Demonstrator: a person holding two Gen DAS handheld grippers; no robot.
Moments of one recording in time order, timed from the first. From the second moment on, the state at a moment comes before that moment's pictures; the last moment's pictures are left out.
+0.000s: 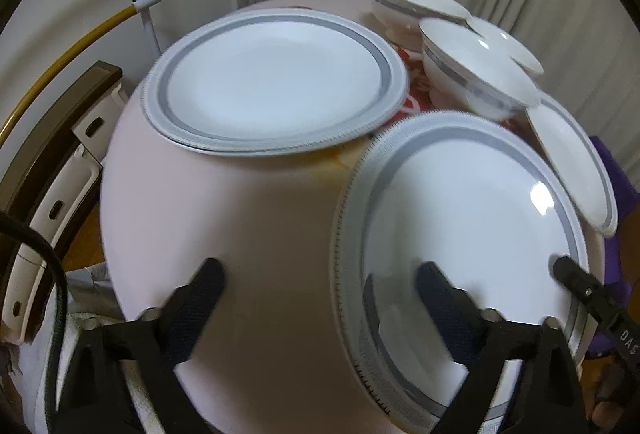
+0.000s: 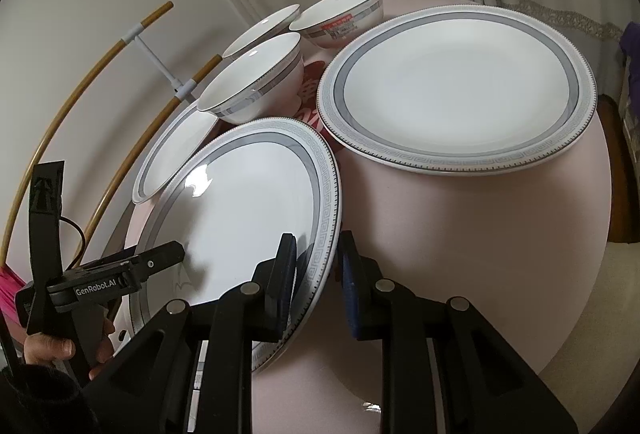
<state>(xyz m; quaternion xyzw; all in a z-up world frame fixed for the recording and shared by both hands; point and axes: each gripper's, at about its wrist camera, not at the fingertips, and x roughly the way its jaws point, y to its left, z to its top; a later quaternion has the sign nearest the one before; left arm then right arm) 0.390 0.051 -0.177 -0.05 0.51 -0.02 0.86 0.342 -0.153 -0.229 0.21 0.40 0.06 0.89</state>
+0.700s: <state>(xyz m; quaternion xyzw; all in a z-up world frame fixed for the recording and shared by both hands) 0.377 0.066 -0.169 -0.08 0.50 -0.10 0.86 0.339 -0.144 -0.228 0.21 0.41 0.03 0.89</state>
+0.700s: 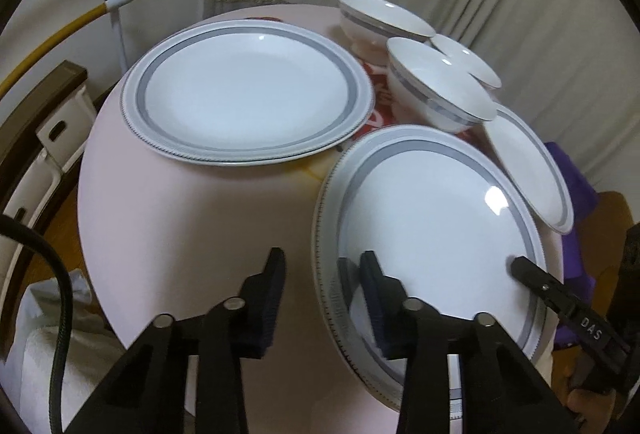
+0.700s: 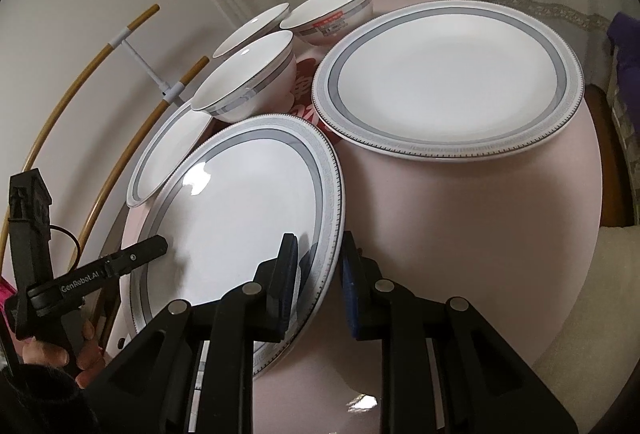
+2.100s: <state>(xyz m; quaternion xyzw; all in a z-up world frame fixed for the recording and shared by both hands) 0.364 0.073 -0.157 -0.08 0.46 -0.15 0.87 0.335 -0.128 -0.223 0.19 0.40 0.00 0.90</state>
